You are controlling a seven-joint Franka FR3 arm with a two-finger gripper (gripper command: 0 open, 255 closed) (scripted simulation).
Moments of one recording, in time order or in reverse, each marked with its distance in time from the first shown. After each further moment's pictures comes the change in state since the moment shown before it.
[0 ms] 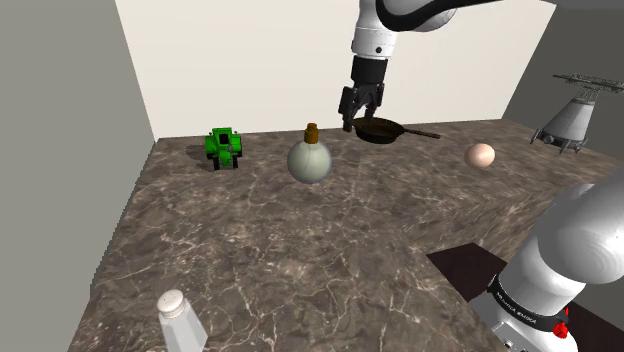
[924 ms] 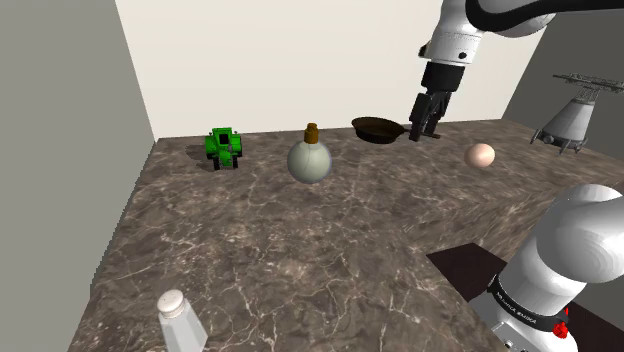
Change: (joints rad) arm -0.031 -0.426 -0.159 -0.329 0.026 -0.126 -0.157
